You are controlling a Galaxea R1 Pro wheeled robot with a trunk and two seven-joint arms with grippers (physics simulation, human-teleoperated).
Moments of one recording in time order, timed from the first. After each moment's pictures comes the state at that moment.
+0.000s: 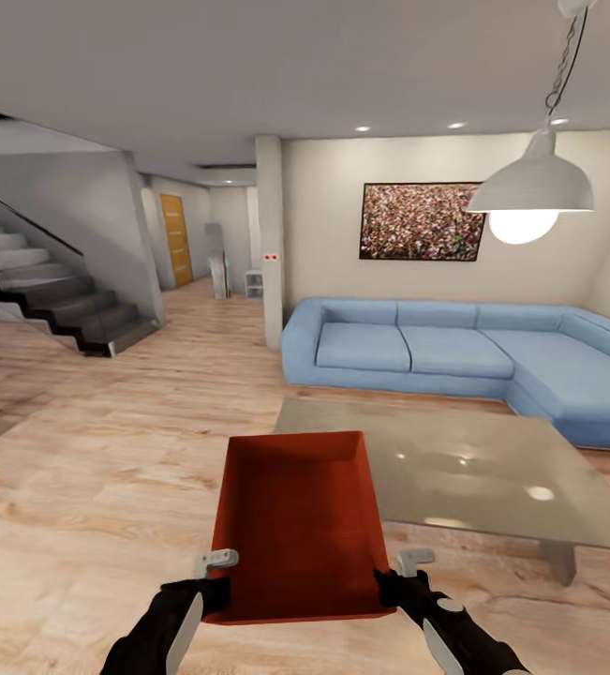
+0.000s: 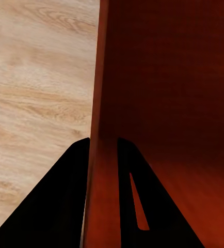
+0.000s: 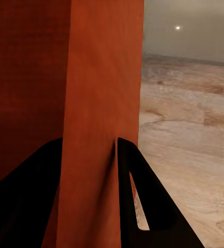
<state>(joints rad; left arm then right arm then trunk) -0.42 -0.12 0.12 -0.67 0.00 0.47 0.07 -0.49 -0.01 0.19 -0.40 -0.19 -0.02 0.14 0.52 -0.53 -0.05</state>
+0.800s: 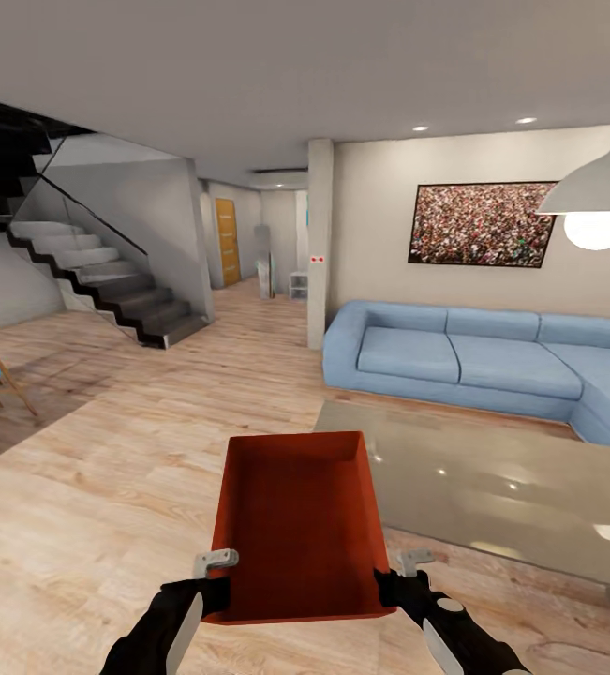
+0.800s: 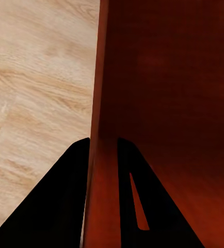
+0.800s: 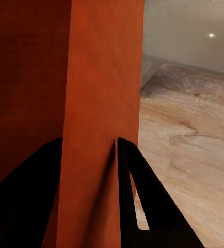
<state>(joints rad) -0.42 -0.12 0.12 -0.67 0.00 0.47 0.07 -0.49 -0.01 0.19 -0.40 -0.19 -0.01 0.14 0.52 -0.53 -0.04</state>
